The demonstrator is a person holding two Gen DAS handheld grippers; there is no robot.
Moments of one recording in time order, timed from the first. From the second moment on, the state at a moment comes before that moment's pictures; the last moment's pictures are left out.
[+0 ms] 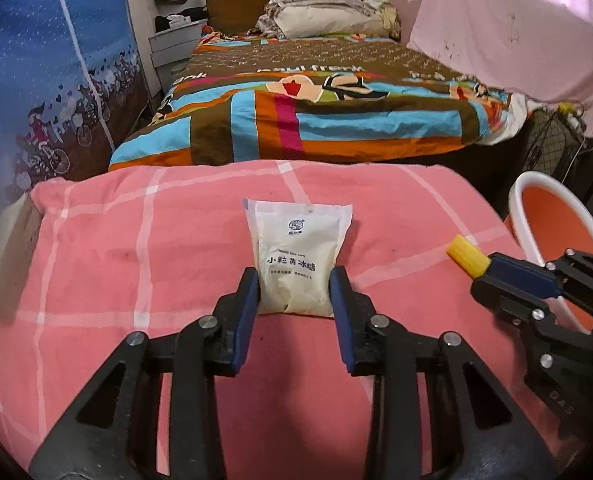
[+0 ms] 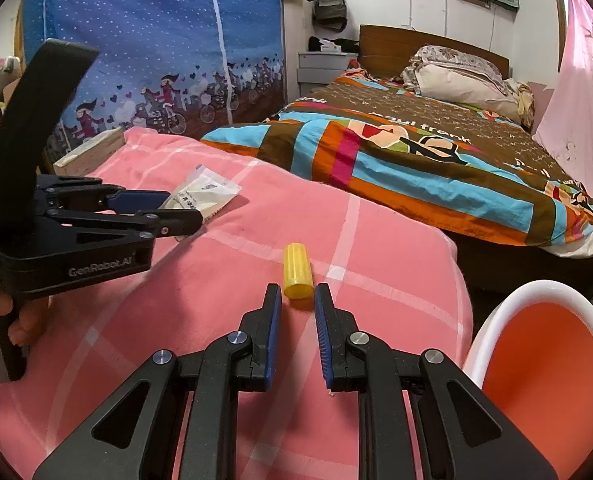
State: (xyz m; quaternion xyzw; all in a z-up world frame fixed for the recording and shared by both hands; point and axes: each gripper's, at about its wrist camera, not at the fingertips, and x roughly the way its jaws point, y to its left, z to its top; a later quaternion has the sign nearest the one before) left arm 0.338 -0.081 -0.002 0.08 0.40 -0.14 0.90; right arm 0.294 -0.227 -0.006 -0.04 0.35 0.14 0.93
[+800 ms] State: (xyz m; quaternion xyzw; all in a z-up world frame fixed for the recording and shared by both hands) left arm 0.283 -0.058 0.011 -0.02 0.35 -0.12 0.93; right arm 0.288 -0.233 0.004 -0.01 0.32 0.15 0.94
